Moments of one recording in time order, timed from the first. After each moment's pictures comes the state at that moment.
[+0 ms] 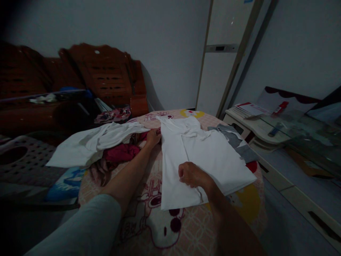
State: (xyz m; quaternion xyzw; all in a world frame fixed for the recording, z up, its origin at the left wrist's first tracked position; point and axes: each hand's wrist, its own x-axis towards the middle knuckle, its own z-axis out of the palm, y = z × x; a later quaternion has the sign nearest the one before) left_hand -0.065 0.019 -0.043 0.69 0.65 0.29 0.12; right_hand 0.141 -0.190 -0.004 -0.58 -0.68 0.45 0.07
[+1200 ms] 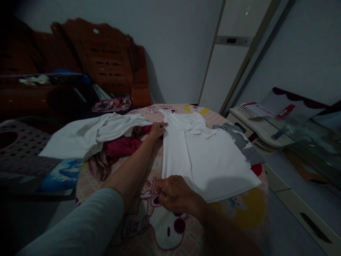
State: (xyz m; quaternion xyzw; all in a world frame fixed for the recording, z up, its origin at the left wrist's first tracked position) left_hand -0.067 0.034 -0.045 0.65 0.62 0.33 0.27; right_hand 0.071 -0.231 -0.005 -0.44 -0.85 0.27 0.07
